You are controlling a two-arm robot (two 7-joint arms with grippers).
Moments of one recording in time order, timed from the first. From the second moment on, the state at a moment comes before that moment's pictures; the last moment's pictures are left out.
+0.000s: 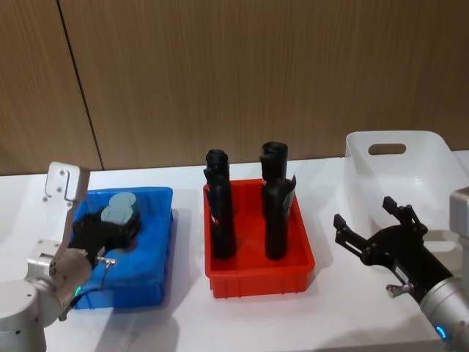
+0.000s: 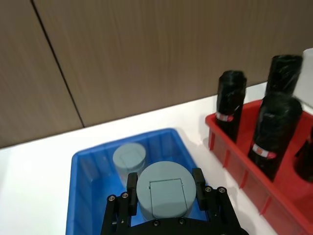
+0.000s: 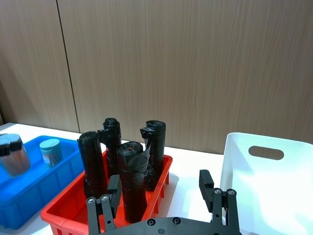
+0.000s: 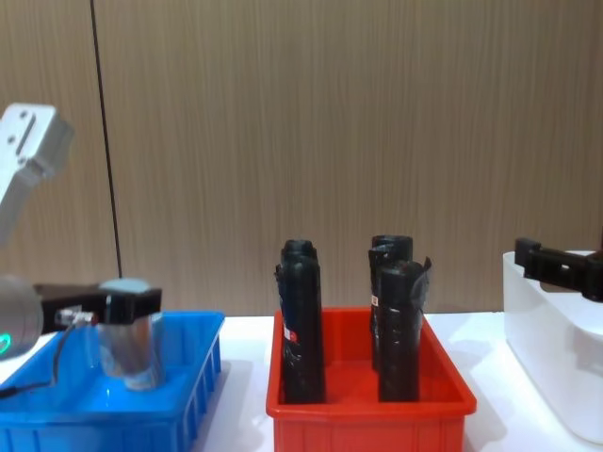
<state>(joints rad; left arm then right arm) -0.37 0.35 0.29 -1.33 -0.37 0.22 -0.07 -0.01 0.34 -0.23 -1.77 0.29 0.03 0.07</state>
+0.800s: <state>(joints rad) -0.38 0.38 0.29 -1.45 -0.33 0.12 -0.35 -0.01 0.34 -0.23 -1.77 0.29 0.03 0.07</state>
